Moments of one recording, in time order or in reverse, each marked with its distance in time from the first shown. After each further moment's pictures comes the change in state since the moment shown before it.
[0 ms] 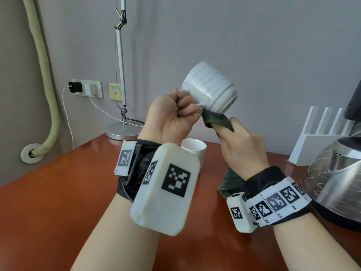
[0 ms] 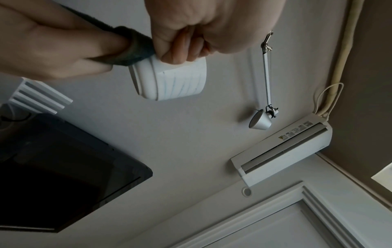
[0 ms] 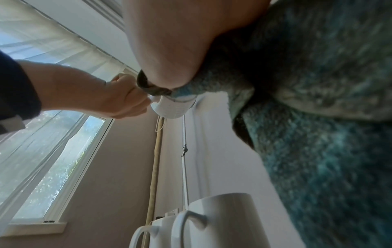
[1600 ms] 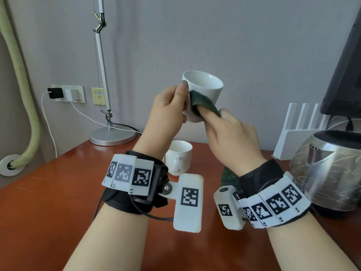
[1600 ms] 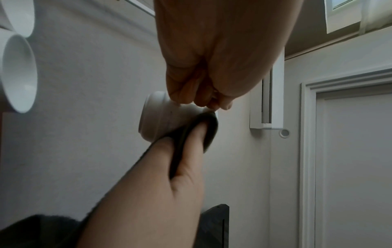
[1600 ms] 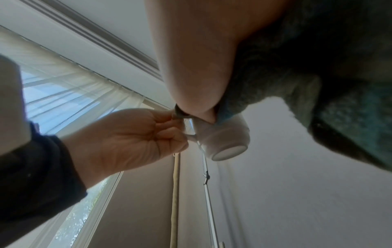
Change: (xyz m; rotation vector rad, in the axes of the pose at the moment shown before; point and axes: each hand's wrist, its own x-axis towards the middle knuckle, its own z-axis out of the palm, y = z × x) left_hand 0.012 -0.024 -0.011 1.136 -0.212 0.607; right_hand 0.022 -0.013 -0.038 -0.101 -0.116 0.141
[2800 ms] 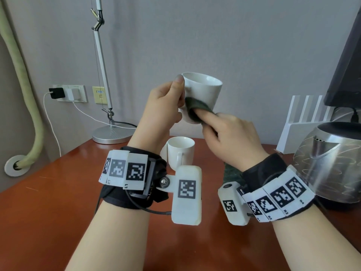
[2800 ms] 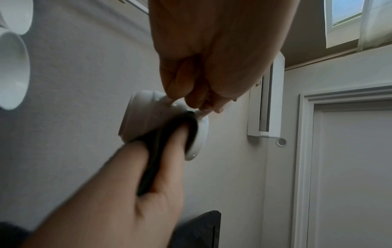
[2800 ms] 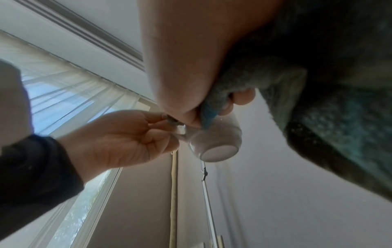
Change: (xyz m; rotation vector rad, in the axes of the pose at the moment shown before) left_hand -0.001 0.005 -0.009 -0.044 -0.024 -0.106; right_hand -0.005 0.002 0.006 0.133 -0.080 -0.020
